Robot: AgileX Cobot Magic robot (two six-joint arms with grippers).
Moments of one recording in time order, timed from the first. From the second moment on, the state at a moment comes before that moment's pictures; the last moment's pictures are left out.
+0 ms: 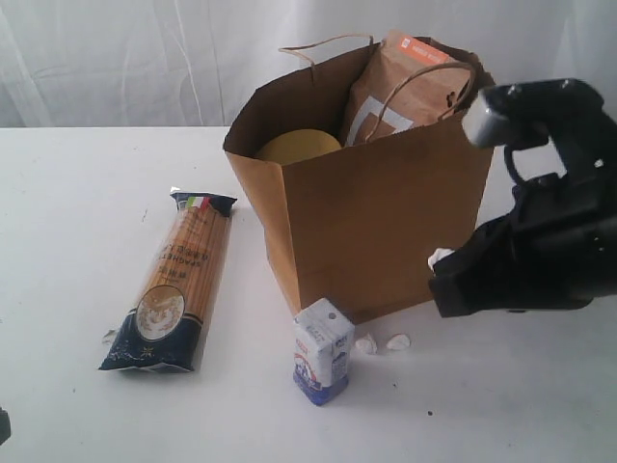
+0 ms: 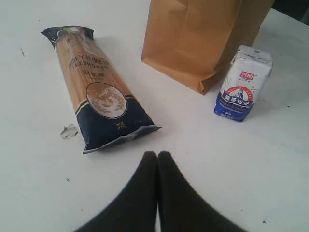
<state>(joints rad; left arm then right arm) -0.63 0.03 0.02 -0.10 0.34 -0.07 0.50 1.03 -0.81 0.28 0.74 -0.16</state>
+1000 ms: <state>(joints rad) -0.63 0.03 0.02 -0.10 0.34 -0.07 0.78 1.39 -1.57 -0.08 0.91 -0.18</state>
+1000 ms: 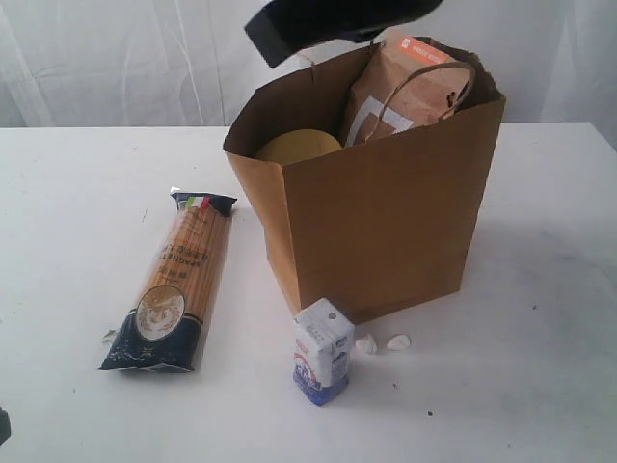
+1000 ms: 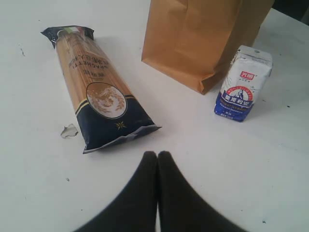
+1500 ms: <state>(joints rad) -0.63 0.03 0.02 -0.10 0.34 -0.07 0.63 1.66 -1.63 -0.15 0.94 -0.18</state>
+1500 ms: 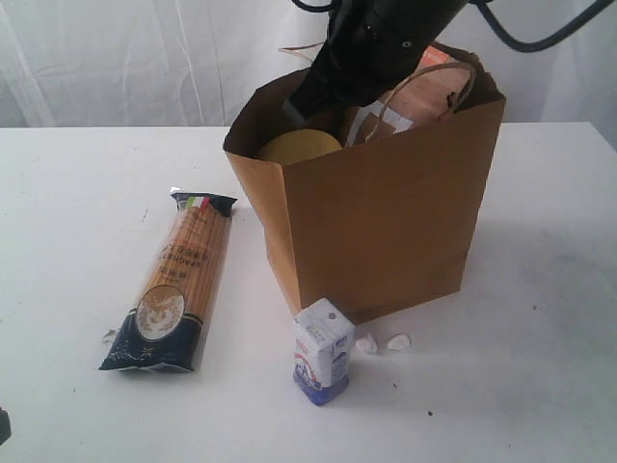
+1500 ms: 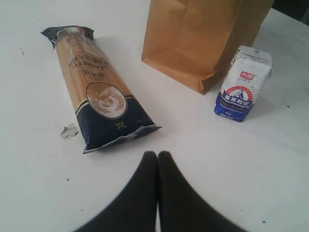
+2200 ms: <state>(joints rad) -0.63 0.03 0.02 -0.10 0.34 -0.07 0.62 1.65 -1.63 -0.12 0.86 -0.17</state>
